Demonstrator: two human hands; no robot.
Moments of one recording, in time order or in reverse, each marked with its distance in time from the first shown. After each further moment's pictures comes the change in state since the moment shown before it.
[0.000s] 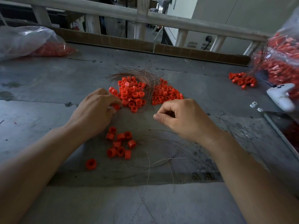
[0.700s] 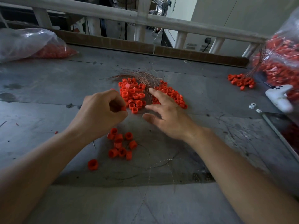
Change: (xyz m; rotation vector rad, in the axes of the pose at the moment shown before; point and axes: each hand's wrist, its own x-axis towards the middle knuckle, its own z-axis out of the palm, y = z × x) left_hand -0.009 0.019 -0.011 -0.368 0.066 -0.076; right_hand 0.026 0.010 0.028 -0.133 -0.116 -0.083
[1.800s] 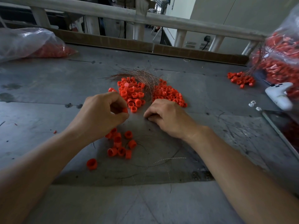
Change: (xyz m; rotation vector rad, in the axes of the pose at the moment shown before) left_hand -0.007 0.006 0.002 -0.013 -0.056 0.047; right_hand -0.002 0.003 0.001 0.060 0.056 -0.118
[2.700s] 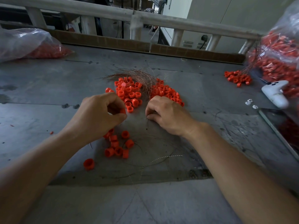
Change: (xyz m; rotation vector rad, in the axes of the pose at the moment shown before) left_hand 0.001 -0.003 0.003 -0.020 -0.009 0.010; right_hand 0.000 0.004 -0.004 -0.106 -0.024 0.050
